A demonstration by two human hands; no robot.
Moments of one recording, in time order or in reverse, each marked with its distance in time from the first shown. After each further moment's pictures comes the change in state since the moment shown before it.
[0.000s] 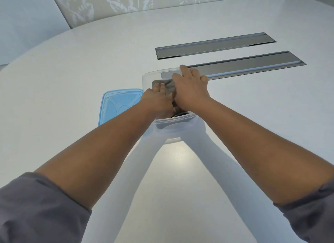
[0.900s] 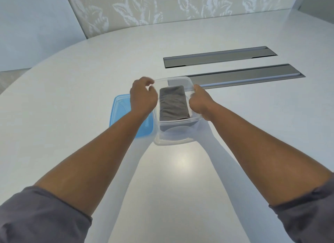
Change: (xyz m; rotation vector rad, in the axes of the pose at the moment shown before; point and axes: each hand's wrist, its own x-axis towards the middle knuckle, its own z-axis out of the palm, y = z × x) left_hand -0.033 -0.037 0.013 -1.169 0.806 -0.417; right_hand -0.026 0.008 -0.014 0.979 -0.213 0.385
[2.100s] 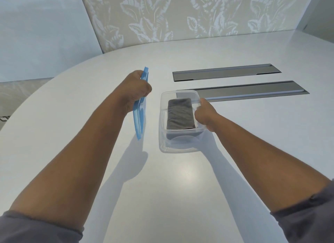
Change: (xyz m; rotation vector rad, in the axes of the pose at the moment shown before) left_hand 0.006 0.075 -0.109 -0.172 -0.287 -0.277; right_hand 0.017 0.013 0.004 -0.020 -0.013 0.029
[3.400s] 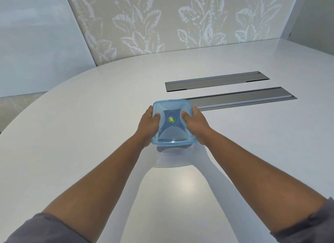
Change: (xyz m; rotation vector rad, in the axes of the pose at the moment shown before) left_hand 0.029 -0.085 0.087 -0.123 -0.064 0.083; right_hand -0.011 -0.002 0.007 0.224 0.066 -0.066
